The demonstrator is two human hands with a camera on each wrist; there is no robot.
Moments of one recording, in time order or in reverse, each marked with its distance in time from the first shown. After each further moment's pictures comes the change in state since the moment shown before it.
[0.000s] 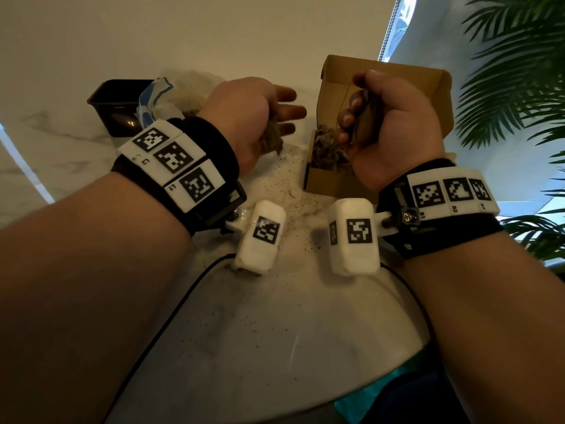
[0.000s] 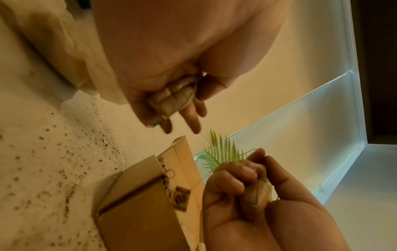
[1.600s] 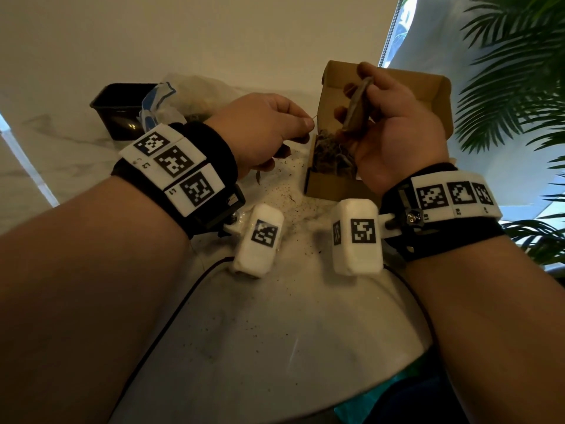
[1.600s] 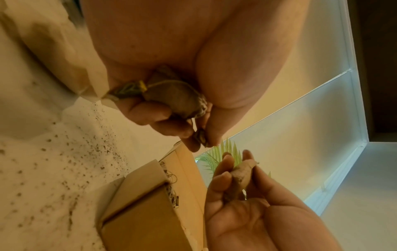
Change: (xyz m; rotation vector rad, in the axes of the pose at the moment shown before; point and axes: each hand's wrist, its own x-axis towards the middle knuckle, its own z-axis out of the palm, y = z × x) left_hand 0.002 -0.005 -0.005 0.463 -0.116 0.142; right_hand 0.006 0.000 -0.003 -0.049 0.011 -0.100
